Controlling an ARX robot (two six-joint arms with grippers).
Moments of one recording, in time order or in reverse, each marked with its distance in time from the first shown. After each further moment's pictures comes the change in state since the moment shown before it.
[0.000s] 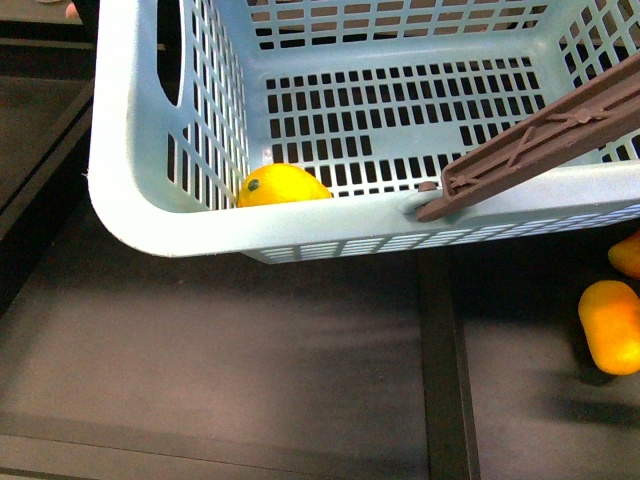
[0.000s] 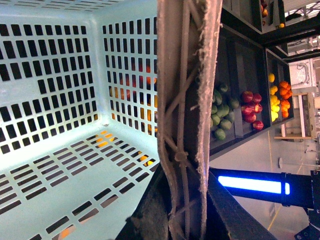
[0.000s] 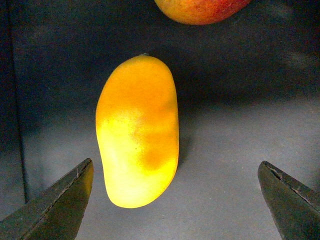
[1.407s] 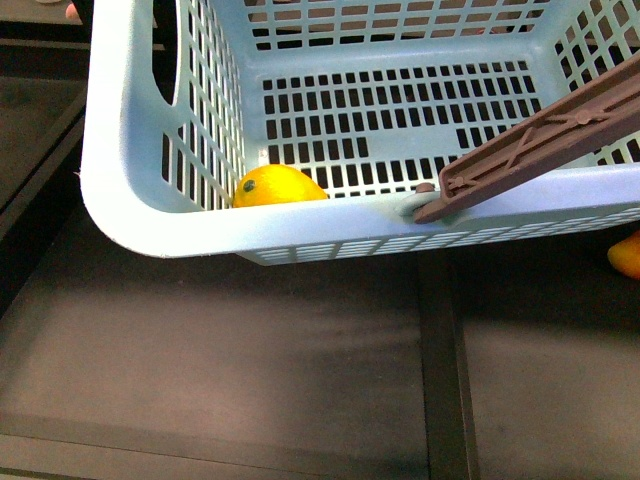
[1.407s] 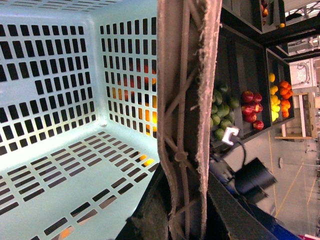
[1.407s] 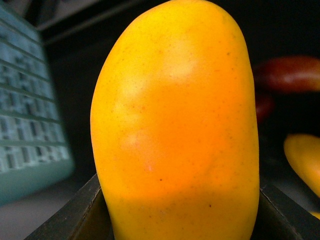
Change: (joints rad) left arm 0.000 0.000 0.000 0.000 0.000 0.000; right arm -0.143 -0.958 -0.300 -0.061 -0.410 0.195
